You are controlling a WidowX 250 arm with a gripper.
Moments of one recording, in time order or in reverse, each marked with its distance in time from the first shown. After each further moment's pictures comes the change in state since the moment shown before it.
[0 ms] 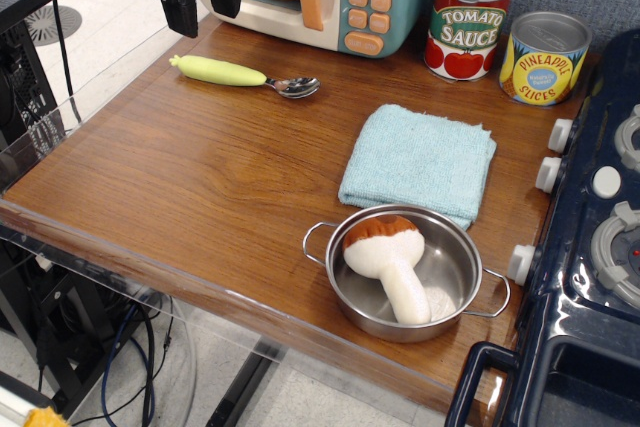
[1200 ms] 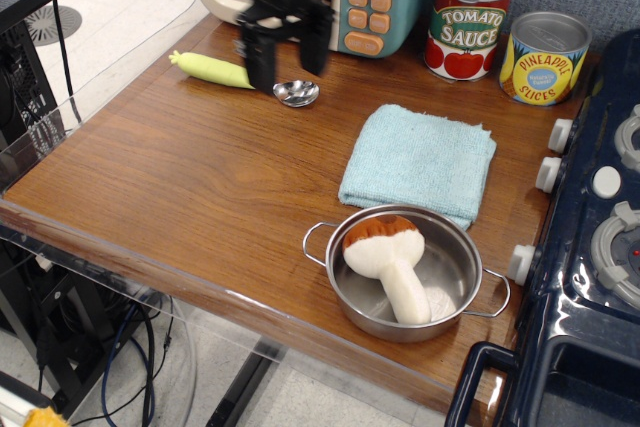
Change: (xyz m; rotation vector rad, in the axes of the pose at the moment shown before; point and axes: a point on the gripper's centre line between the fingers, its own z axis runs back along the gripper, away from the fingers) arm -0.125 0.011 0.001 -0.023 0.035 -0.267
